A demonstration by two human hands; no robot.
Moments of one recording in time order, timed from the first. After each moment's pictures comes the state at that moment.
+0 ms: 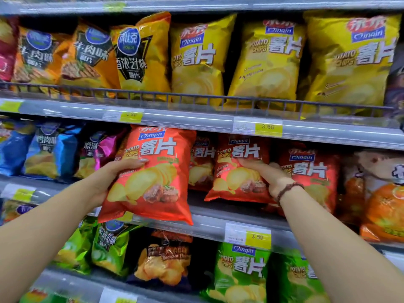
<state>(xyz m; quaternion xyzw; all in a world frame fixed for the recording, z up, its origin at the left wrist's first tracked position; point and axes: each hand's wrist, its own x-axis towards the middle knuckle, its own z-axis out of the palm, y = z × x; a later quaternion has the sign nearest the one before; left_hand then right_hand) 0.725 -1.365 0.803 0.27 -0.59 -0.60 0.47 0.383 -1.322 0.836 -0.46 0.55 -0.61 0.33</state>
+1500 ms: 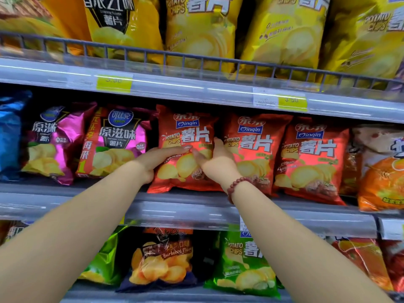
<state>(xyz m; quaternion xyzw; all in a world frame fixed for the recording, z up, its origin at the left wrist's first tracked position) 0.636 -1.471 0.797 0.27 -0.63 -0.62 0.39 0.500 -1.377 0.807 -0.55 0.71 -0.44 0.03</state>
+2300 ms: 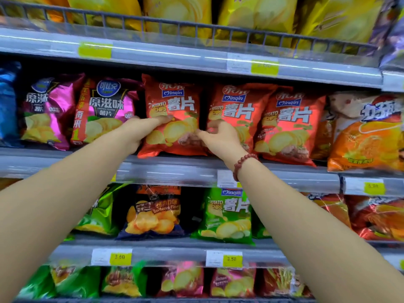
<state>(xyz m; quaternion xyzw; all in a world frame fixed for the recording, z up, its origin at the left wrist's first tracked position) 0.647 -1.431 0.799 0.40 -0.59 -0.53 0.47 0.485 -1.320 0.793 -0.54 0.68 -0.50 0.07</state>
